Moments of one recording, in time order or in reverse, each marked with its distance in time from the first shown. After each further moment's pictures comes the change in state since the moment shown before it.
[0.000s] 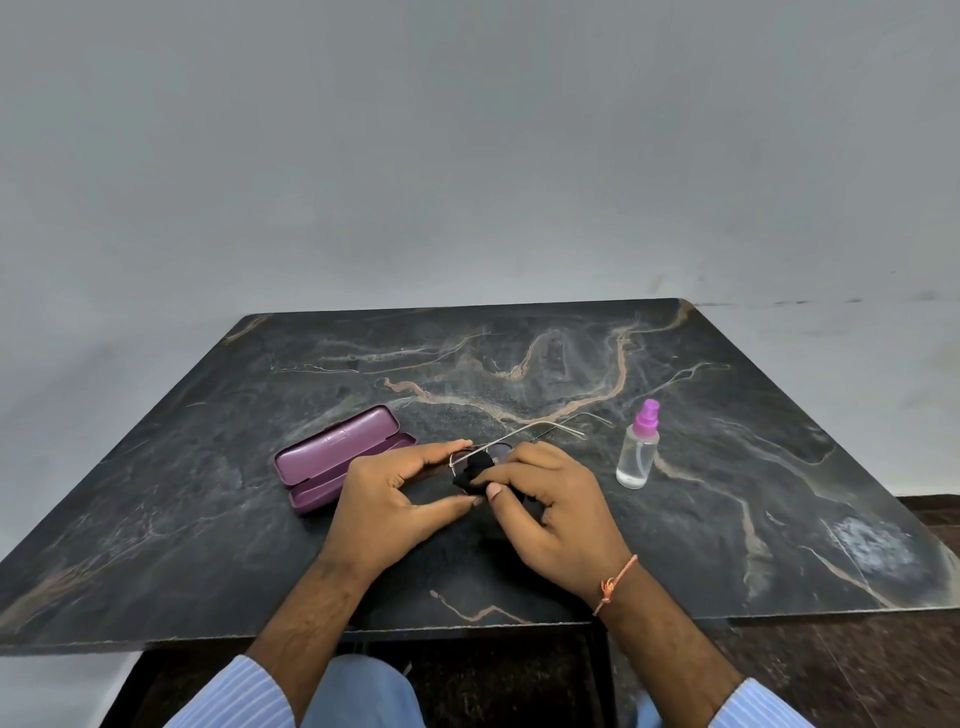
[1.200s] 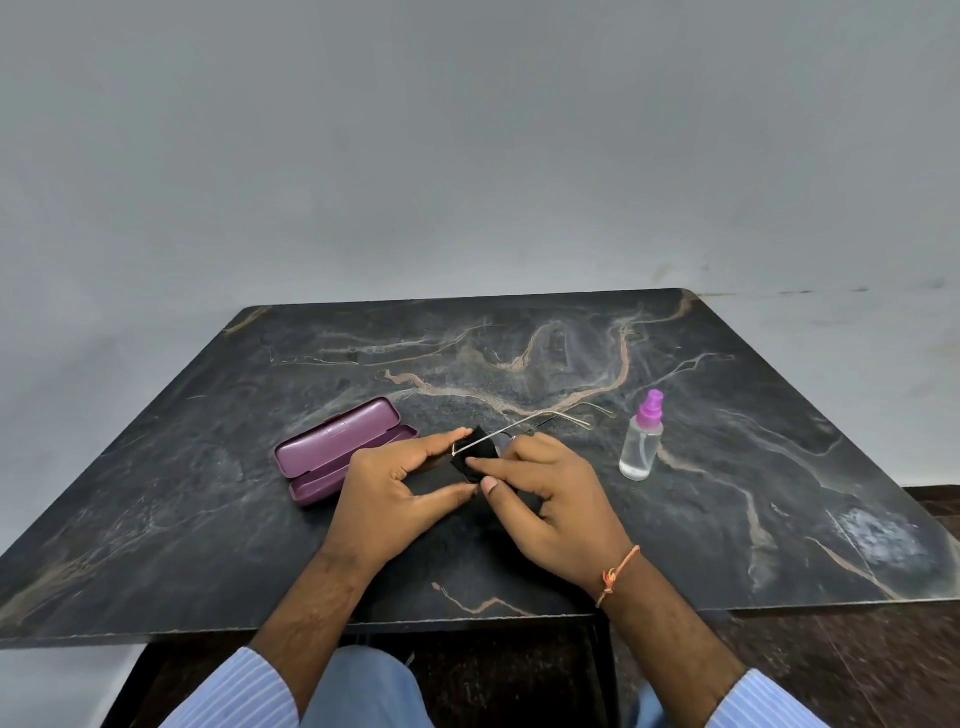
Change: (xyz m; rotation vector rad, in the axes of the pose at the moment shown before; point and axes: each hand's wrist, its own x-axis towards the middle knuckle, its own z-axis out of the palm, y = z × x) left_hand 0.000 0.000 0.002 0.021 0.025 -0.002; right_hand 0.000 0.007 0.007 0.020 -0.001 0.010
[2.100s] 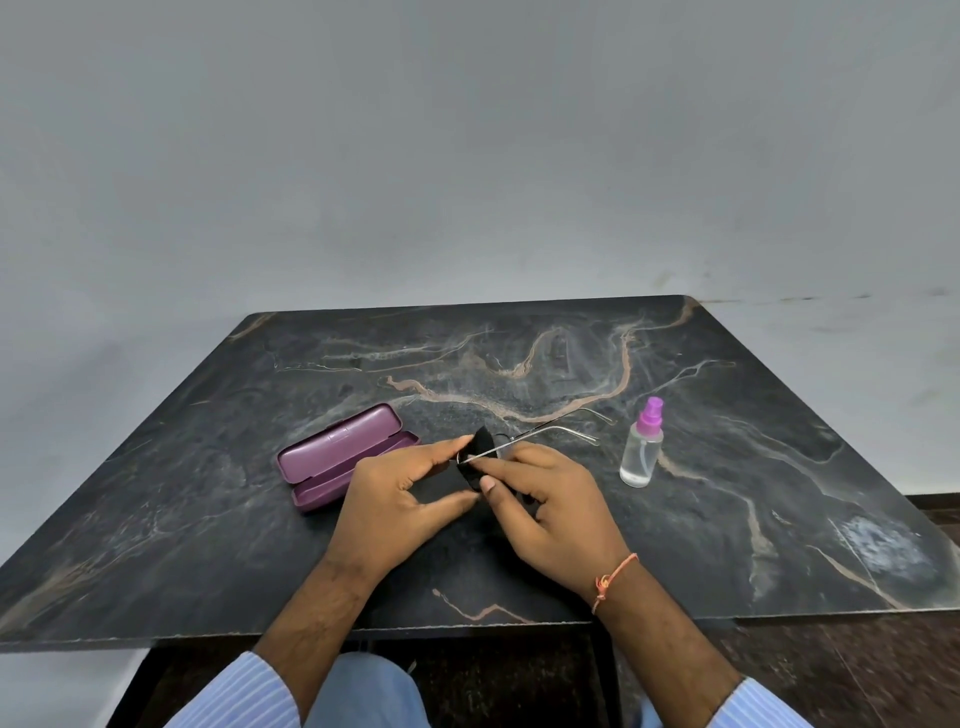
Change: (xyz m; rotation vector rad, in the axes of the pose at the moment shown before) left_hand -0.001 -0.002 0.002 0.069 0.003 0.063; right_hand 0.000 0.000 0.003 -0.008 0.003 0.032
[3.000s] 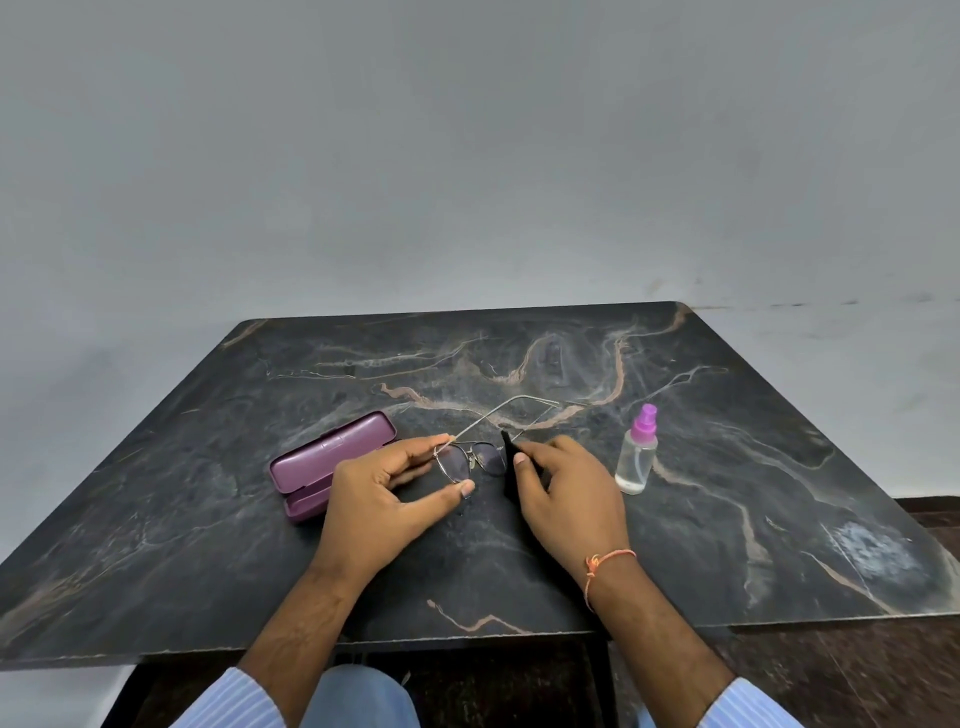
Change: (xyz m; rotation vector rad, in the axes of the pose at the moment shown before) left_hand 0.003 0.002 0.000 -0.189 0.083 -0.209; right_hand 0.010 0.016 -0.001 -0.284 0.041 0.442
